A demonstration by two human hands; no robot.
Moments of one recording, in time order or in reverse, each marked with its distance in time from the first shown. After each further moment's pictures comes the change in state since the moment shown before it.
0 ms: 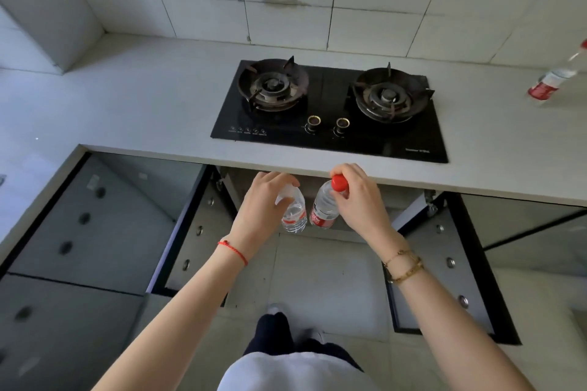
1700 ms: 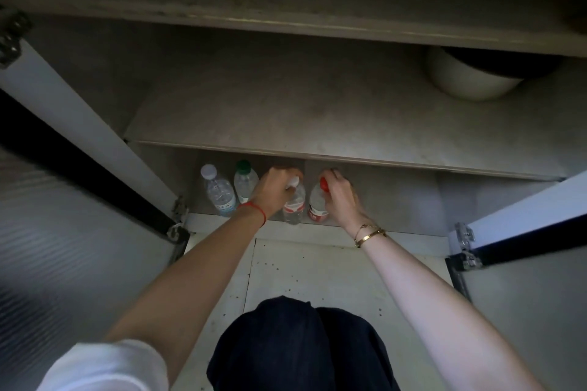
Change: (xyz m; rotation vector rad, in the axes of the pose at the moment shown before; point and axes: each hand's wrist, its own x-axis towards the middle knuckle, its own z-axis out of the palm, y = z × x) left_hand 0.183 -0.451 0.549 0.061 -0.306 -0.058; right_hand 0.114 0.491 0.538 -0.195 -0.206 0.141
